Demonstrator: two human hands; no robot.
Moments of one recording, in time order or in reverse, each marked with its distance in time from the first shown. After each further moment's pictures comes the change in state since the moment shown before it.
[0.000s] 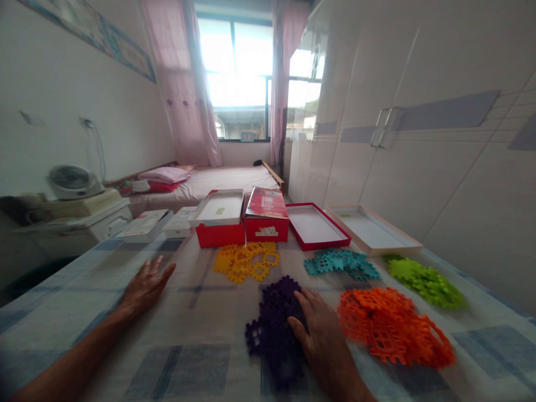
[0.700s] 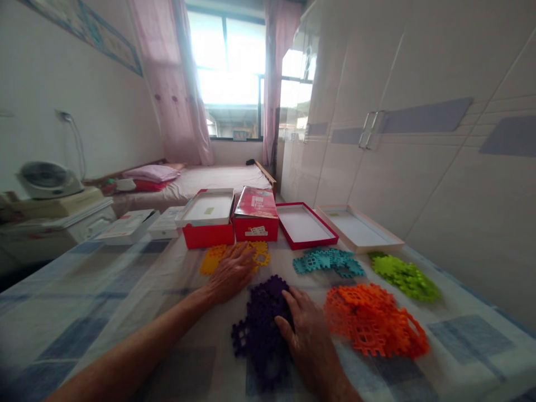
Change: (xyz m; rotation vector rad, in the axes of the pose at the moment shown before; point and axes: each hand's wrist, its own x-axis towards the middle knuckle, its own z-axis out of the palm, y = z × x) left_hand -0.004 0.202 -0.019 -0.251 0.145 0.815; right_hand 0.001 -0.006 -0.005 0.009 -0.017 0.006
